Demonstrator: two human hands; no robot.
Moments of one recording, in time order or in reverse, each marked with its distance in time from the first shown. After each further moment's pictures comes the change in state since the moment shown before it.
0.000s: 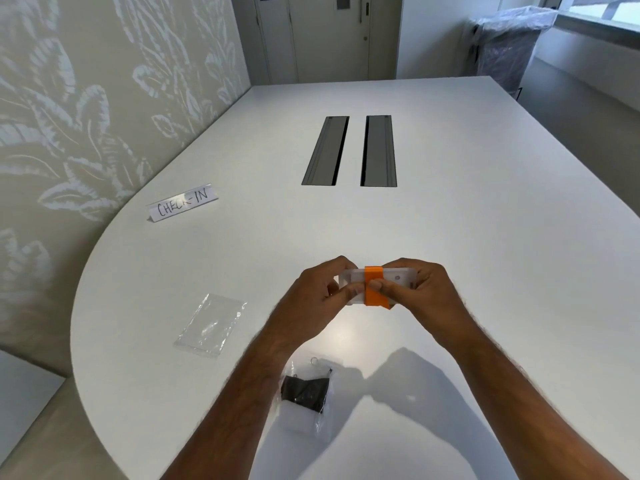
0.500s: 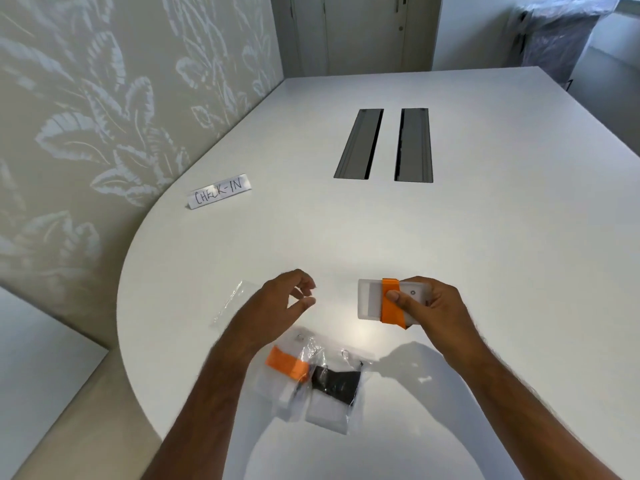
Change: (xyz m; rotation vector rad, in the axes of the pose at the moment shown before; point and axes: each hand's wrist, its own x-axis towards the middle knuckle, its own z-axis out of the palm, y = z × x) left_hand -0.058 -0.086 -0.067 0.154 0.038 -0.185; right_hand -0.009 0.046 0.038 0.022 0.045 0.134
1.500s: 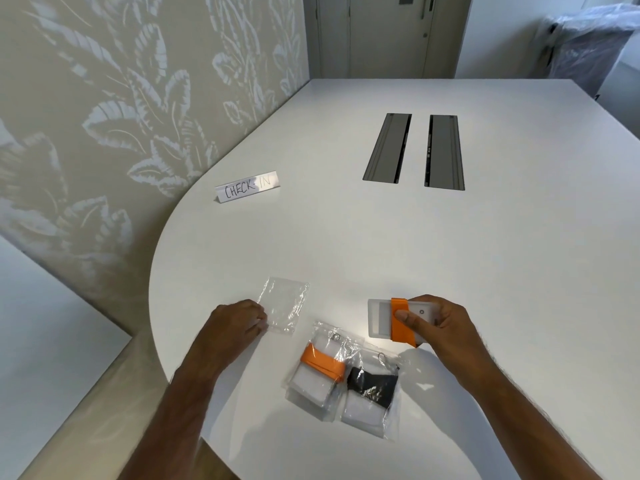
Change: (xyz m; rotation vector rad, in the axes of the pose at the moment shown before) left_hand -0.069 -0.133 -0.054 0.417 0.171 0.004; right_hand -0.012 0.009 0.048 -0.062 -0.071 0.026
